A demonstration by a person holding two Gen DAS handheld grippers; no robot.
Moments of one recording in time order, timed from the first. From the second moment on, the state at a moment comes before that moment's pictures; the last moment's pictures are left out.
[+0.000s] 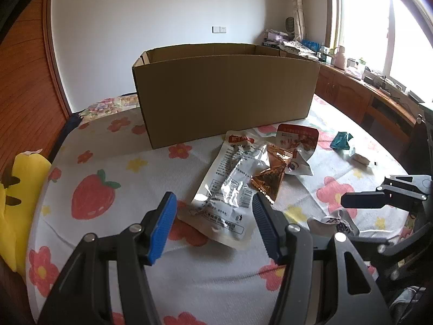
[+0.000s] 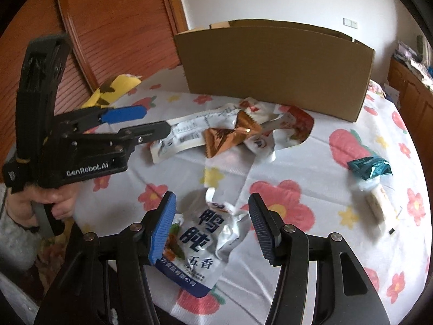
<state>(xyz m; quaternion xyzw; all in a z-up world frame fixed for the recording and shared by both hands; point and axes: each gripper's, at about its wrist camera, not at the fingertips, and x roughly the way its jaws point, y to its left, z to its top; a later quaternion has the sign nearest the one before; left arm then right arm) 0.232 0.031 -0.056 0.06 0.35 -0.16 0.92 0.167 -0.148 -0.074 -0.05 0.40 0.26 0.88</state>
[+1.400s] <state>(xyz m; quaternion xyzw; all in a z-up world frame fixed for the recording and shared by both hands) 0.202 0.036 -0.042 0.03 0.34 -0.18 0.92 0.141 -0.179 -0.077 0.03 0.44 0.24 0.87</state>
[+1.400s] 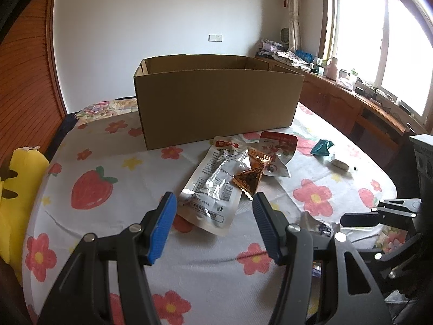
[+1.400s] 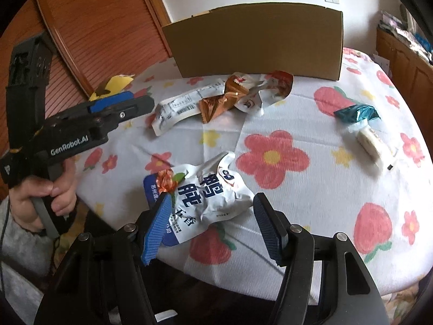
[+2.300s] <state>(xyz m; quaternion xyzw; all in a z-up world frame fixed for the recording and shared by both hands) 0.216 0.041 -0.048 0.02 0.35 -0.17 0.92 0.176 -0.147 -0.085 0.00 0.44 0.25 0.86</state>
